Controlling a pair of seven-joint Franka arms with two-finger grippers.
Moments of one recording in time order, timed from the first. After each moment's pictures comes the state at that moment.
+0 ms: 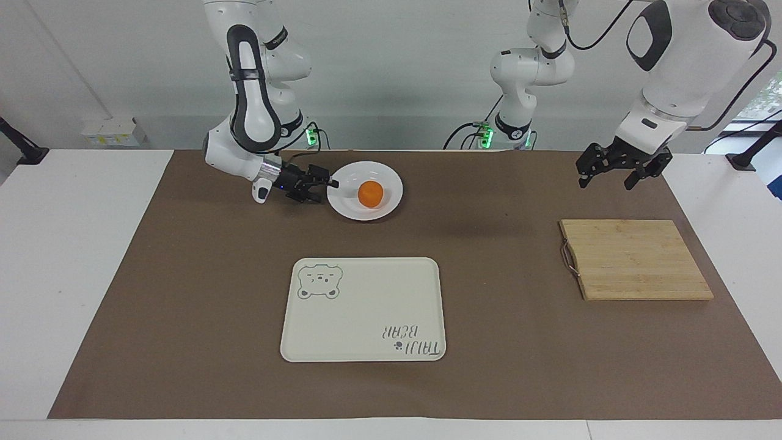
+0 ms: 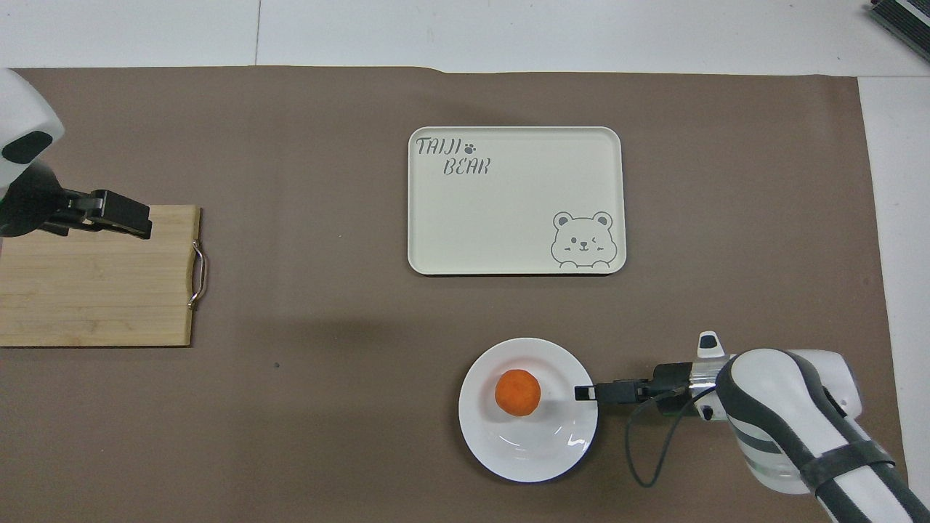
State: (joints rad) left arm -0.06 0.05 -0.04 -1.56 -0.01 1.59 0.01; right arm 0.13 -0.09 -0.05 -2.66 1.15 2.10 -0.76
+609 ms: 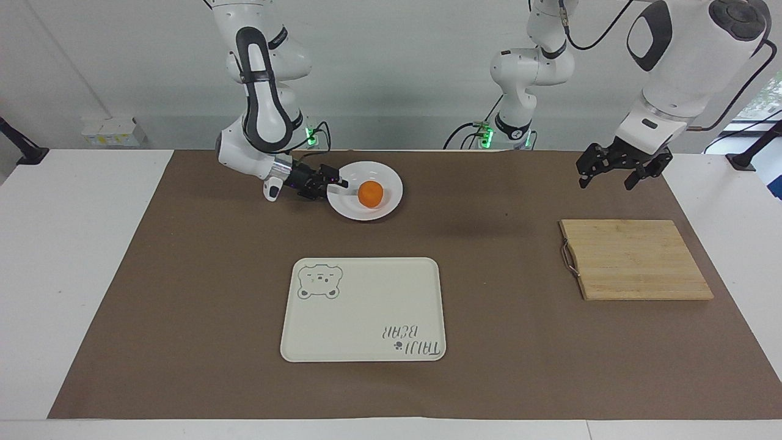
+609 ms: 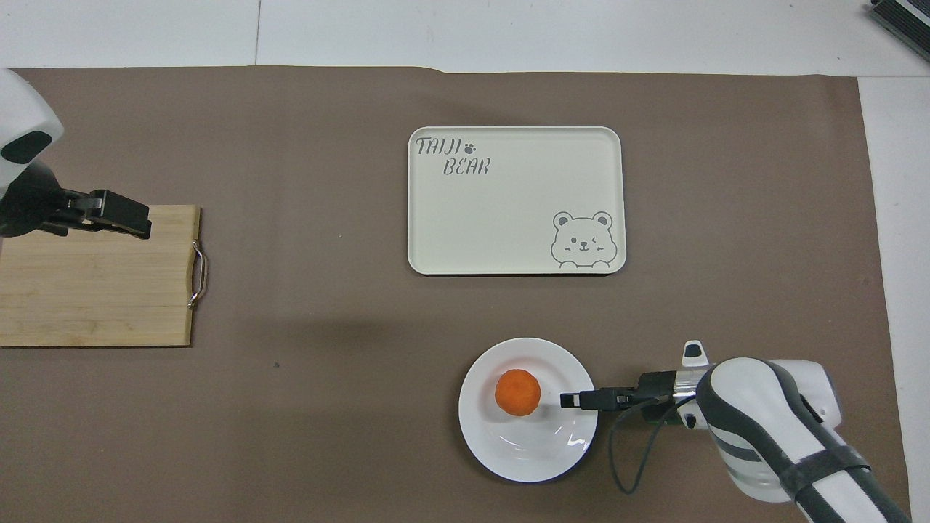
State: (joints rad) left arm -0.06 0.05 -0.04 -1.56 -0.01 1.59 0.01; right arm 0.18 -0.09 -0.05 -2.69 1.20 2.14 -0.76
